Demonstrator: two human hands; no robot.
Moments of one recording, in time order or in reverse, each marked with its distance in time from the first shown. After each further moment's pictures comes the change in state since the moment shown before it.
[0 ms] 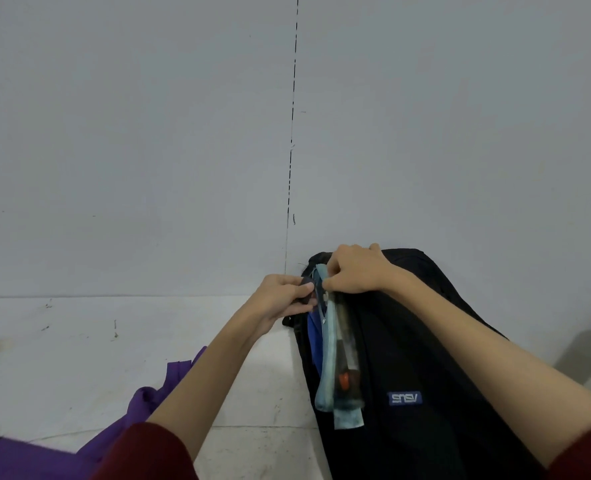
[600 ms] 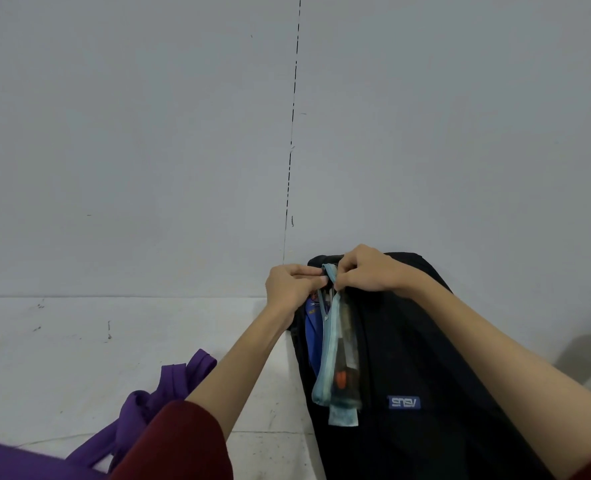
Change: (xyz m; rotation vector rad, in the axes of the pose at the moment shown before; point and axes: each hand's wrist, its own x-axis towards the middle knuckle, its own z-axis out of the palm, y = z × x) left_hand 0.020 -0.002 0.026 0.056 0.263 0.195; right_hand -0.006 0.021 -0.003 0.421 -0.061 0.084
